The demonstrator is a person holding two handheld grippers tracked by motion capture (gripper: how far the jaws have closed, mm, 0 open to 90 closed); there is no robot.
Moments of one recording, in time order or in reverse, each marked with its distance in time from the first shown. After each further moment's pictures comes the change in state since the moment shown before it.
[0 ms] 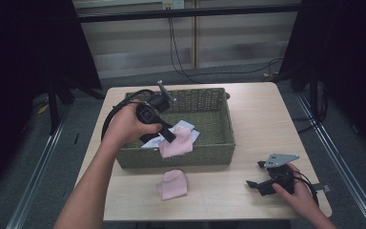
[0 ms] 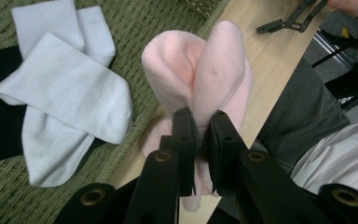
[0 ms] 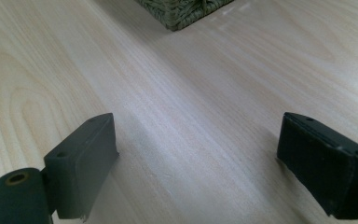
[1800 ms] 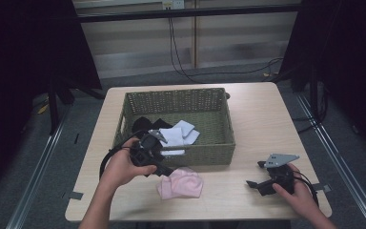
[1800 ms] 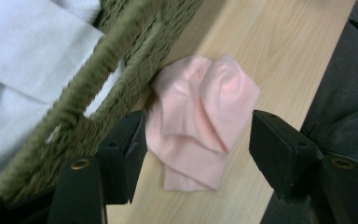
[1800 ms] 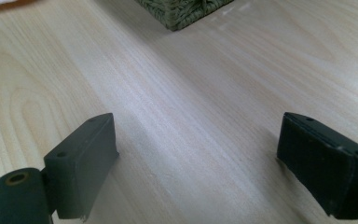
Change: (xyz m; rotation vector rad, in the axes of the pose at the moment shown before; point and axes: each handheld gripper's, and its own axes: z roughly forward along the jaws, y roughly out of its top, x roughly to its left) left arm 0.000 -0.086 0.072 -0.107 0.081 0.105; right arm 0.000 0.000 0.000 0.001 0.000 -0.003
